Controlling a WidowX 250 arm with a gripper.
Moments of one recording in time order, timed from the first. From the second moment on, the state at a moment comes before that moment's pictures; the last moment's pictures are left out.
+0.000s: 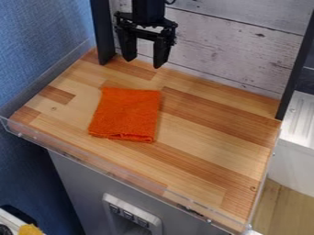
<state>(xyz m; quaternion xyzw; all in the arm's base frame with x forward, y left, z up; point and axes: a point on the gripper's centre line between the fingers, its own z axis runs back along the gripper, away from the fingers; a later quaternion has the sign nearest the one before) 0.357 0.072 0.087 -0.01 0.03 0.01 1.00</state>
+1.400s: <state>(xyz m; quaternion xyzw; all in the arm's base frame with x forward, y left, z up) 0.315 0.065 0.046 0.00 -0.02 -0.38 0.93</state>
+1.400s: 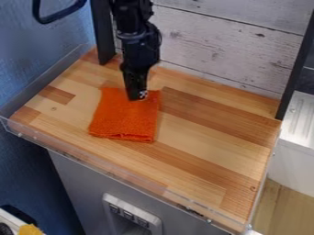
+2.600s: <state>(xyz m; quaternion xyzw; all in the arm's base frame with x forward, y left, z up) 0.319 0.074 0.011 -0.04 0.00 -0.39 0.92</state>
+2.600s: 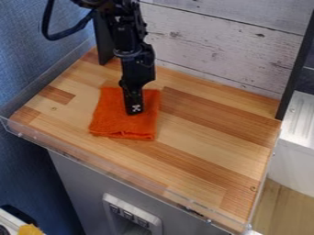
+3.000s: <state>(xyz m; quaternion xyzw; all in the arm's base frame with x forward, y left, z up) 0.327 0.084 0.009 -0.02 0.02 -0.26 0.96</state>
